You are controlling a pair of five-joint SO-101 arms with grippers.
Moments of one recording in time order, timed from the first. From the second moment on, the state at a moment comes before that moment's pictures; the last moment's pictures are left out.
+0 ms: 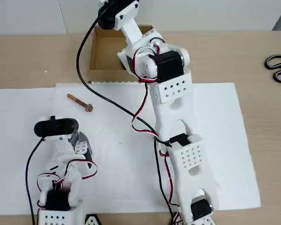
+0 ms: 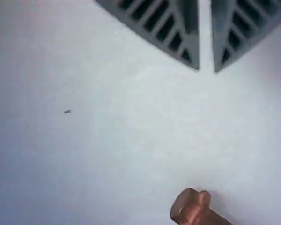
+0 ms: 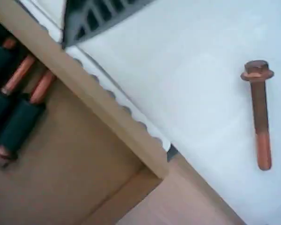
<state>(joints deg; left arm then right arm) -2.1 -101.5 95.5 53.6 15.7 -26.3 42.3 -93.0 97.1 14.9</state>
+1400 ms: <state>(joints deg) -2.1 -101.5 95.5 53.6 15.7 -26.3 -4.4 -2.9 97.1 16.3</state>
